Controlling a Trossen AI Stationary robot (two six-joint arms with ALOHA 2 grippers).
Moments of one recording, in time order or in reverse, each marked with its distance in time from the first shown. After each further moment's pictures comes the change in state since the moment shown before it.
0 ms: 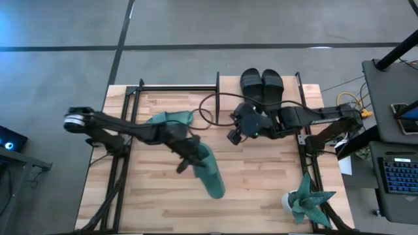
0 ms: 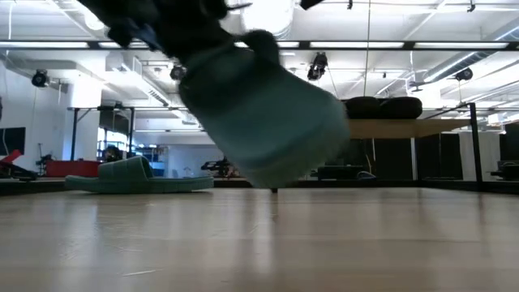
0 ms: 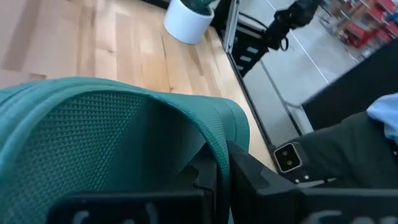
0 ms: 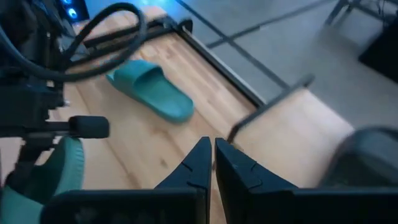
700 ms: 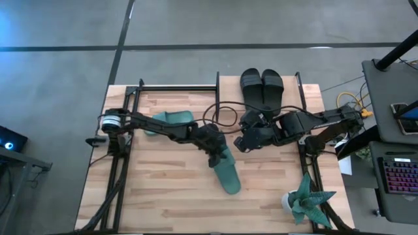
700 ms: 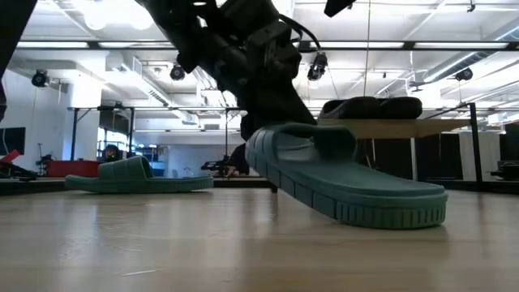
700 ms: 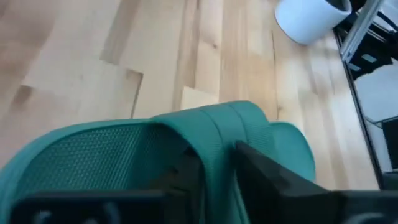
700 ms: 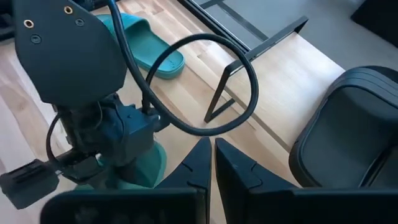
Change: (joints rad) left arm 0.056 0.428 0.366 -0.144 -0.204 -0.031; right arm 0.079 0.000 -0.002 -0.224 0.009 0.226
